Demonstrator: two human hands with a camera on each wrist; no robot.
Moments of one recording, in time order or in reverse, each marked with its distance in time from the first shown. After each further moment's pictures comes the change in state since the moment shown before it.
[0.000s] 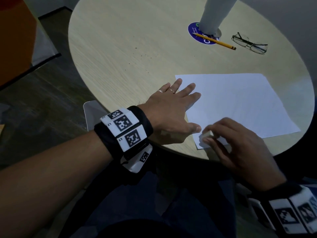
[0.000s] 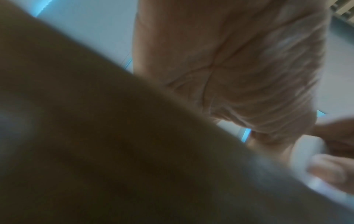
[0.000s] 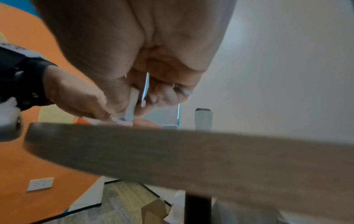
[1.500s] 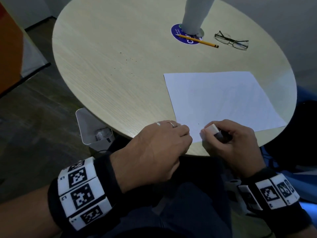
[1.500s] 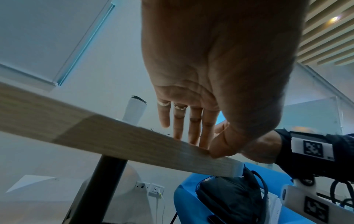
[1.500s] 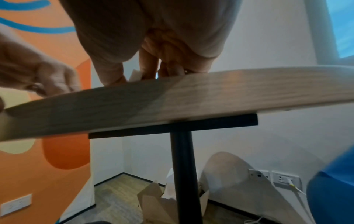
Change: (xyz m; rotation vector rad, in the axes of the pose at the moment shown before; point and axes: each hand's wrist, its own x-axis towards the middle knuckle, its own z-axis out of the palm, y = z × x) left_hand -0.075 0.048 0.024 0.088 0.168 0.311; right_hand -0.013 0.027 0.018 0.316 0.256 0.297
